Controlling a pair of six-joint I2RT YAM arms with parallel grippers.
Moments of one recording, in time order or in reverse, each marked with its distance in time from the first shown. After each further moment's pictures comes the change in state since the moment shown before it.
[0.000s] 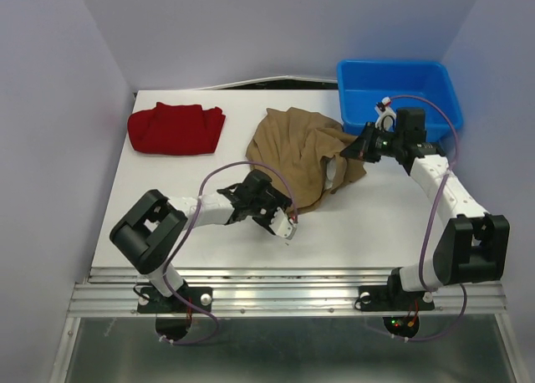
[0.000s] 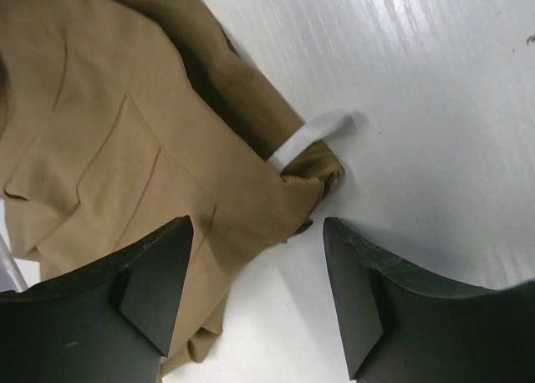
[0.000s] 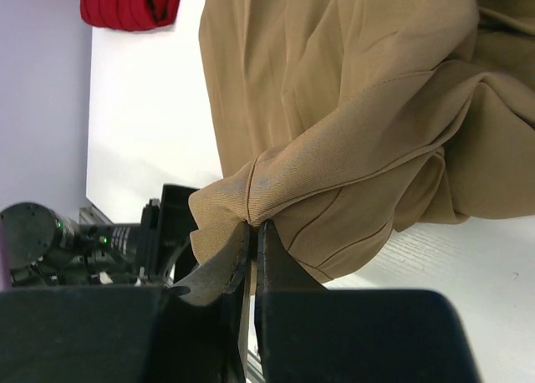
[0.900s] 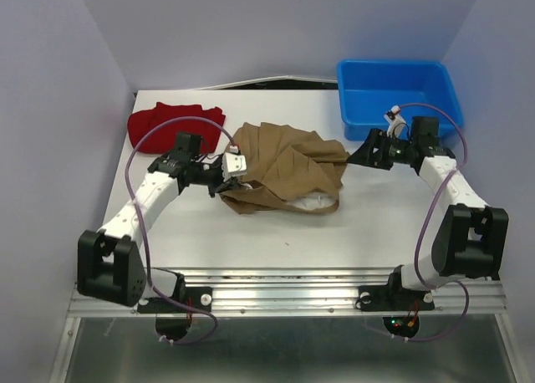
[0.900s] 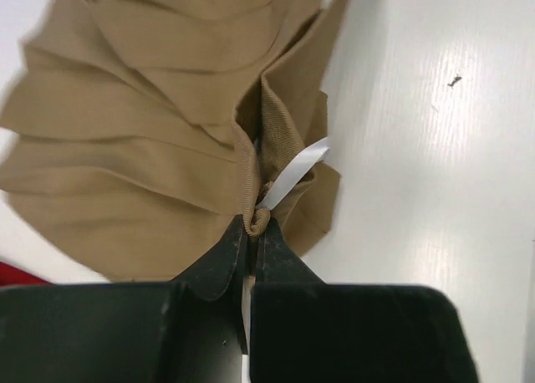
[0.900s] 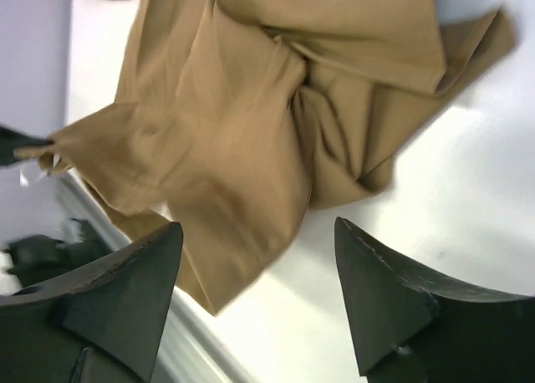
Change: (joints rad) left arm 0.466 -0.377 0.190 -0.560 0.419 -0.375; right arm -0.160 0.039 -0.084 -0.018 -0.159 -0.155
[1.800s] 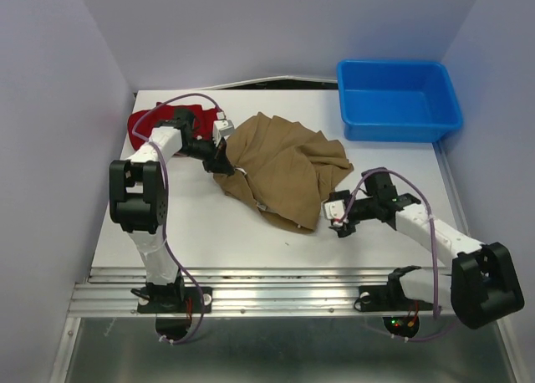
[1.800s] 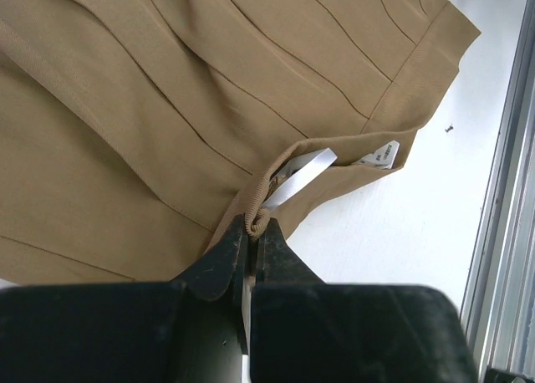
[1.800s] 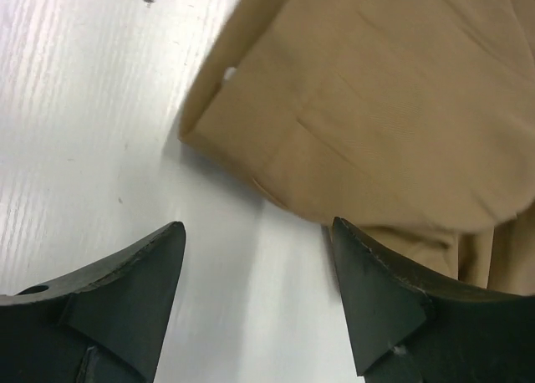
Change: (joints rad) left arm 0.212 0.651 0.448 -0.268 0.193 -0.163; right arm 0.400 -0.286 -0.435 -0.020 0.023 -1.646
